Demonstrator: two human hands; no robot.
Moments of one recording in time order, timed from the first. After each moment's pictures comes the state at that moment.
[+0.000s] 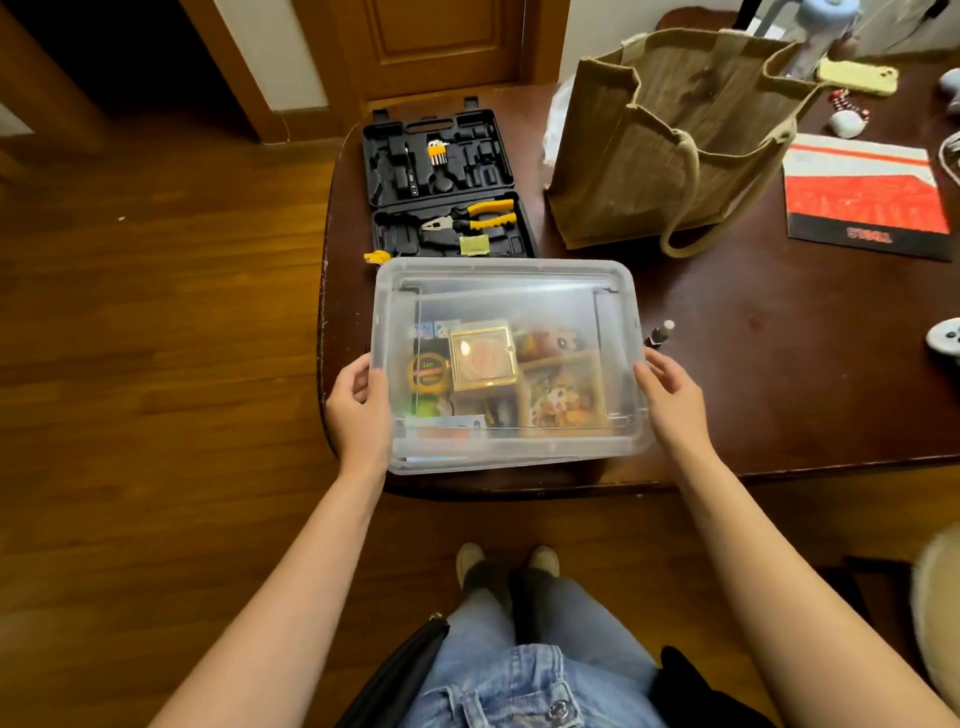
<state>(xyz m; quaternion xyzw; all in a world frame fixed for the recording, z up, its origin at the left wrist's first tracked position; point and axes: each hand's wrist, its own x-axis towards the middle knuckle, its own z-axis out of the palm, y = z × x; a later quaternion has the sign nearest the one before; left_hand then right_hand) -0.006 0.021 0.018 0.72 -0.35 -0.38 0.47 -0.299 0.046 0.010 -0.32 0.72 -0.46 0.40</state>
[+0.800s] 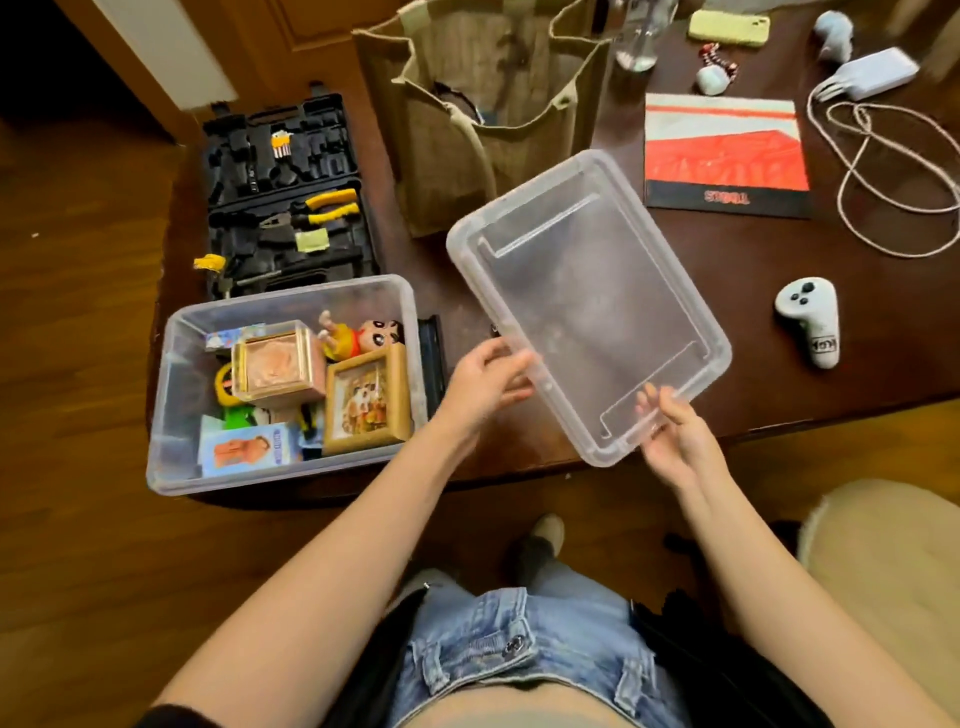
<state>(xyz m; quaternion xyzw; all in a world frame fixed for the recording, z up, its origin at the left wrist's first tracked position) -0.339 0.035 0.019 0.53 -0.36 -0.71 0.30 -0.540 0.108 -0.028 0.12 0.49 -0.64 0.58</state>
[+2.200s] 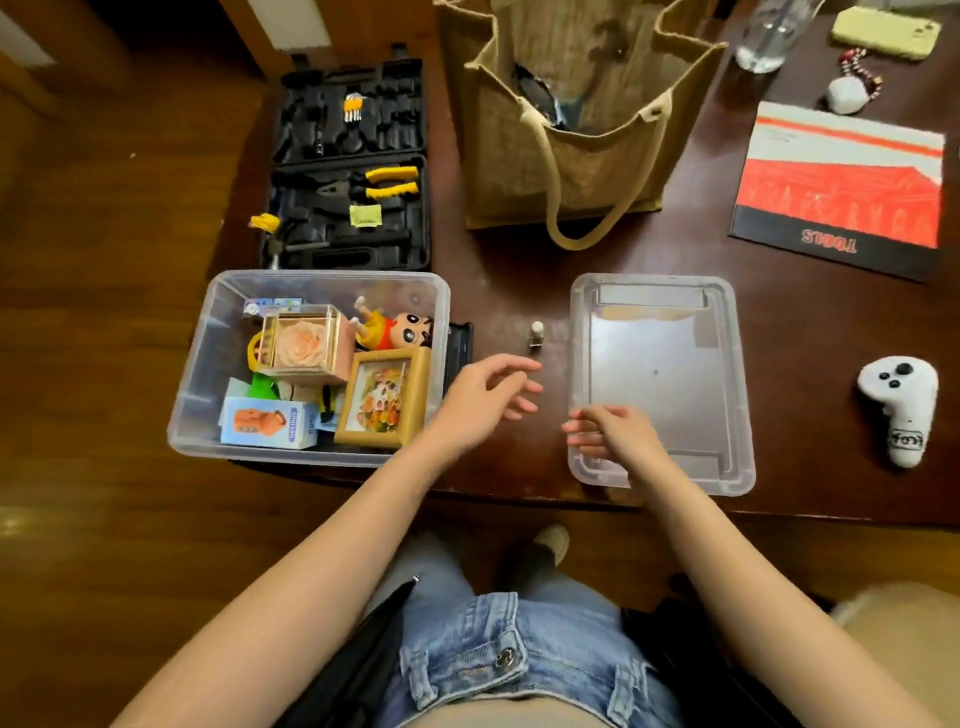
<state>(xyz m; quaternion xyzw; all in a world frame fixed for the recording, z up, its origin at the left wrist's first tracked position) -0.331 0.017 0.023 0.58 -0.49 -0.60 0.25 -0.505 0.033 -0.032 -0.23 0.69 -0.26 0.64</state>
